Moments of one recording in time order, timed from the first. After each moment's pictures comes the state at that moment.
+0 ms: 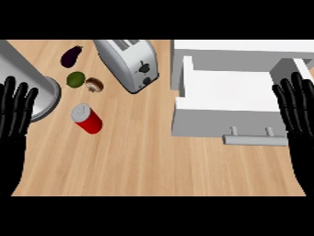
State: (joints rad) left arm 0.03 0.09 0.00 -2.10 0.01 -0.02 0.00; right arm -0.02 -0.09 0.06 -2.10 0.03 0.01 0.04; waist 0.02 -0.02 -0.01
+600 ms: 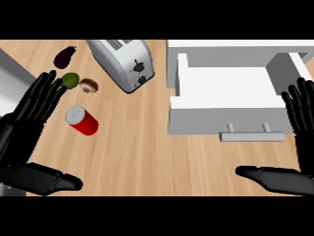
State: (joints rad) left arm -0.08 0.21 0.02 -1.94 0.17 -0.18 0.17; right arm 0.02 -0.09 -0.02 -2.06 0.02 -0.03 0.17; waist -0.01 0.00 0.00
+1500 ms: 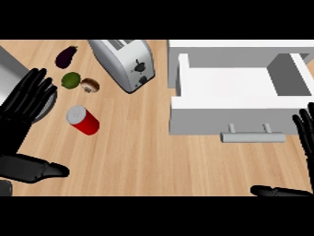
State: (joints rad) left arm -0.11 0.22 0.12 -1.92 0.25 -0.22 0.35; right arm 0.20 -0.08 -0.09 -2.06 -0.02 0.05 0.09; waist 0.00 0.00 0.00
